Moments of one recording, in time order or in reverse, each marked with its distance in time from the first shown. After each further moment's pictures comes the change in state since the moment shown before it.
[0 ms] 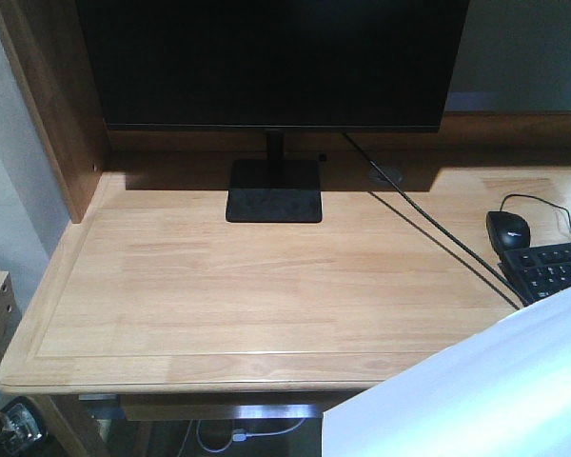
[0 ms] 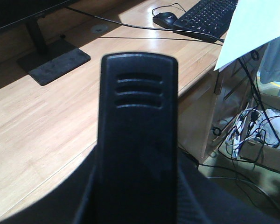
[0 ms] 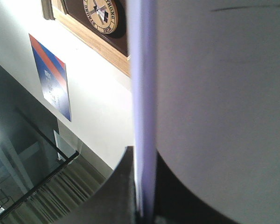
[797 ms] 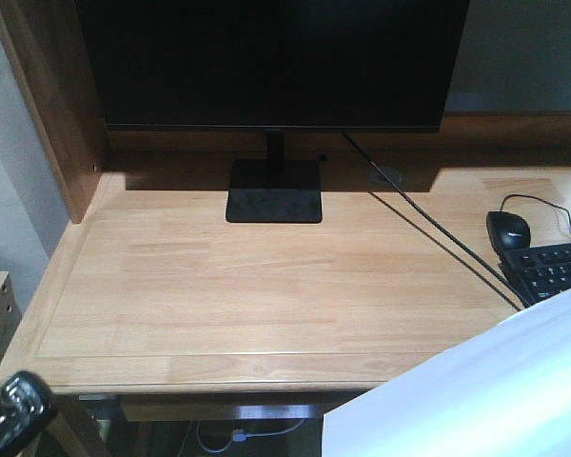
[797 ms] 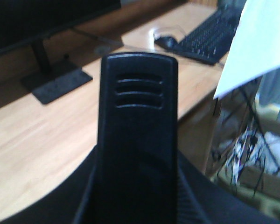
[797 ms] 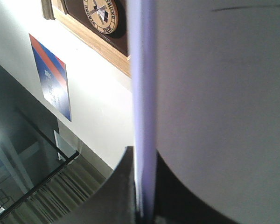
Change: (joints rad) left arm 0.000 0.000 0.000 -0.046 -0.097 0.000; right arm 0.000 0.000 0.000 0.000 0.000 0.000
